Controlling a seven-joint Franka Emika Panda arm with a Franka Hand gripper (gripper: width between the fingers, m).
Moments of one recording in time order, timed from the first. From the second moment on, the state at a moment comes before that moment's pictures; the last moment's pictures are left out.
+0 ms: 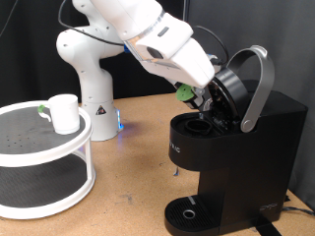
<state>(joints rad) 0.43 -0.11 -0.46 -2.16 0.68 2.00 -1.32</state>
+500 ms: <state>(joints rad) 0.43 -0.10 -0.43 -2.20 0.68 2.07 -1.32</state>
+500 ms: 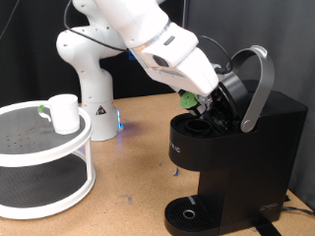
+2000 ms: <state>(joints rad) 0.43 -0.02 -0.40 -2.22 0.70 2.14 -1.32</state>
